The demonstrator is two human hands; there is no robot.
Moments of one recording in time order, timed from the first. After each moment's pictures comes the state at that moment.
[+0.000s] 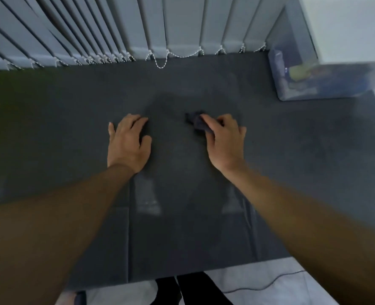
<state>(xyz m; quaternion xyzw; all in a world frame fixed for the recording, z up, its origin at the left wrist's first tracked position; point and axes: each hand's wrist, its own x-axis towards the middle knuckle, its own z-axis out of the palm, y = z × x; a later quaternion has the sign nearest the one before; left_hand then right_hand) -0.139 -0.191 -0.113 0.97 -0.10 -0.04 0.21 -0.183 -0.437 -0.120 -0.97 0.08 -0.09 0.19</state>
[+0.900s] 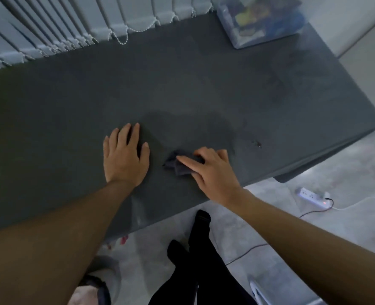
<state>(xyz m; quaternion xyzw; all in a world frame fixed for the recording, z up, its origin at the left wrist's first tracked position) -0.265 -0.175 -0.120 0.98 -0.18 -0.03 0.09 -0.396 -0.382 -0.128 -0.98 -0.03 -0.10 0.16</state>
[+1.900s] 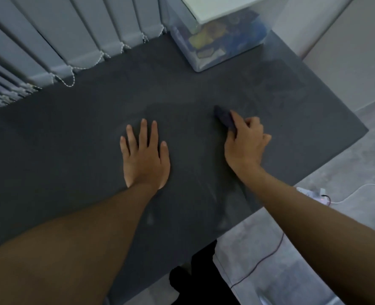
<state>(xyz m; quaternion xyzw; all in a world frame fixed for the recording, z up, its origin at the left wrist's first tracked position) -0.211 -0.344 -0.130 0.97 -0.24 -0.07 0.02 -0.317 -0.547 -0.126 -0.88 0.41 -0.16 0.19</state>
